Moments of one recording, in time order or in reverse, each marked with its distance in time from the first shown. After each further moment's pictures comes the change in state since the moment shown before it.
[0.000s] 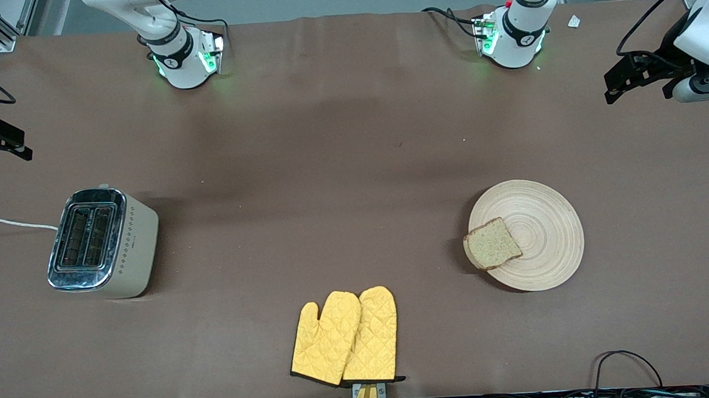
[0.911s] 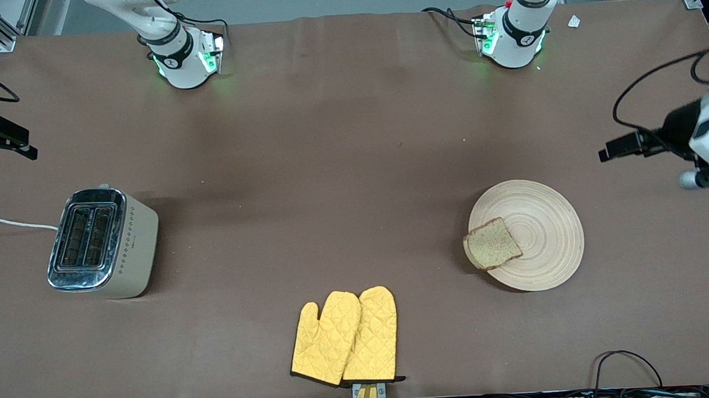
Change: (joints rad) left arm 0.148 0.291 0.015 0.057 -0.200 0.081 0.081; right arm -0.093 0.000 0.104 0.002 0.023 -0.009 0.000
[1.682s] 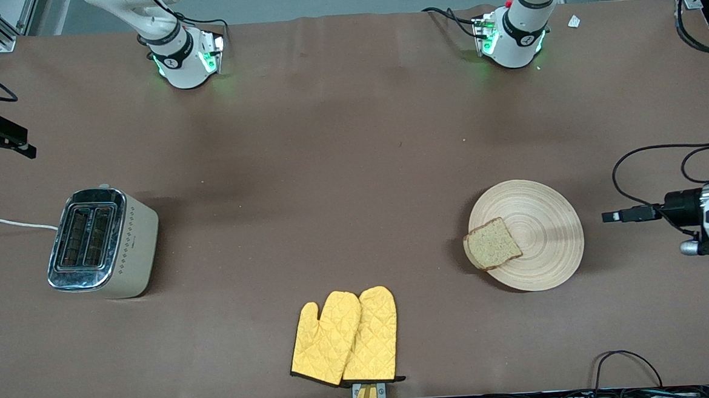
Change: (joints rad) left arm 0.246 0.451 0.003 0.008 -0.324 0.199 0.410; right arm -0.007 0.000 -0.002 0.000 0.000 -0.008 0.000
